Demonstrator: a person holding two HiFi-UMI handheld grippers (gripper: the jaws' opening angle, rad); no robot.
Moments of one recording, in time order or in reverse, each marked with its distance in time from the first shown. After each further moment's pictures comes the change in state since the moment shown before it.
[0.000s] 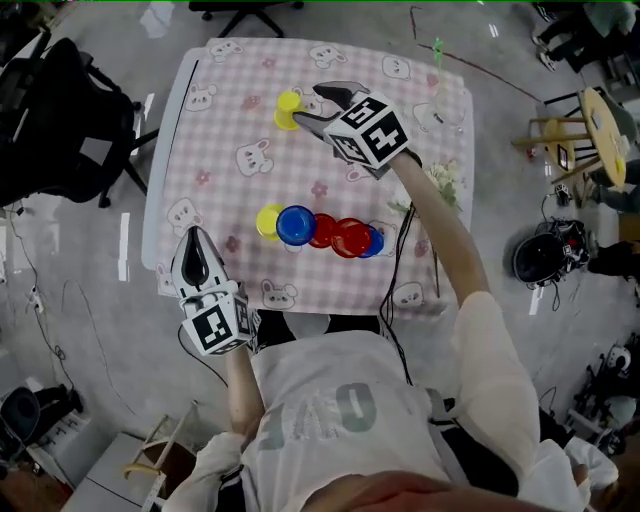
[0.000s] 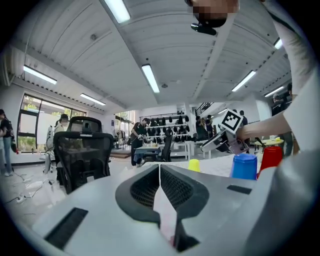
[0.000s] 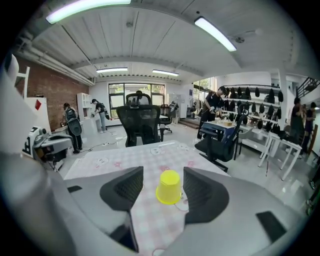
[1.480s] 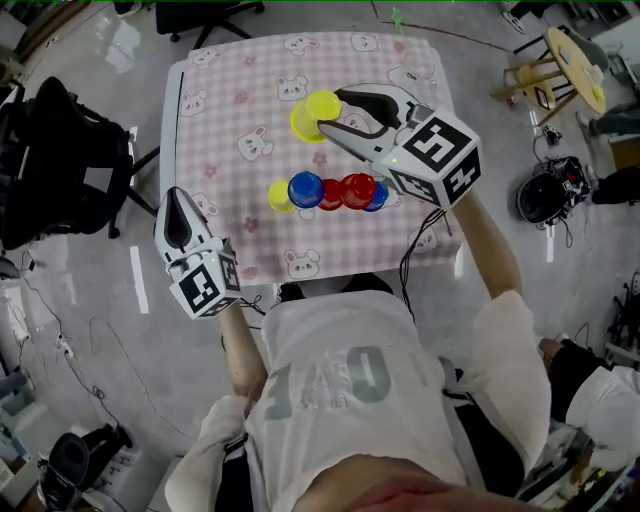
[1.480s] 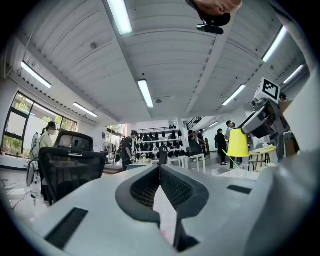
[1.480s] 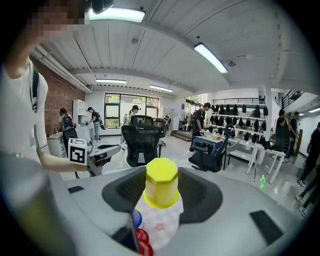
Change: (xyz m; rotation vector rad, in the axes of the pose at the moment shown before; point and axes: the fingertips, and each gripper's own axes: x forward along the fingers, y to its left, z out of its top) left arm 0.030 0.046 0.082 0.018 -0.185 -0.101; right arm -0.159 0.099 0.073 0.016 -0.140 -0.116
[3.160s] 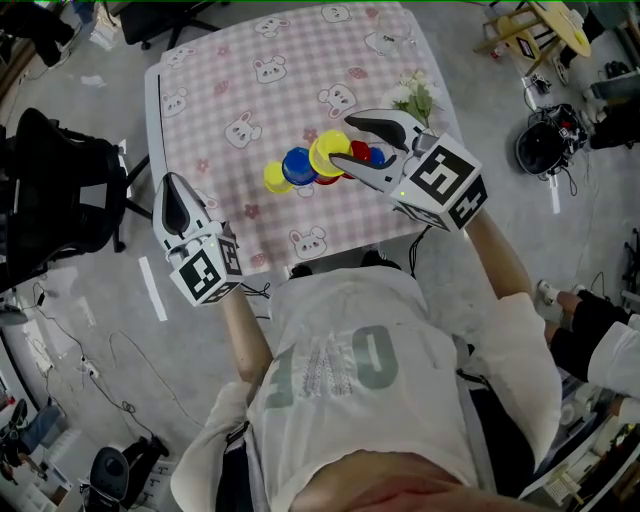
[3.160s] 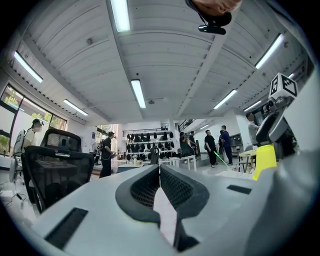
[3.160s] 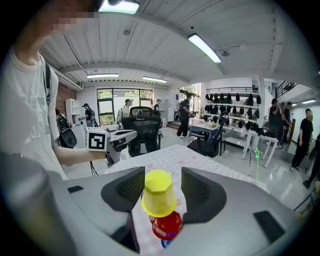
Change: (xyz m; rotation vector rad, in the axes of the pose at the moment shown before) left arm 0.010 -0.019 0.002 0.005 -0.018 -0.118; right arm -0.044 0.063 -0.062 0.085 0.108 -0.048
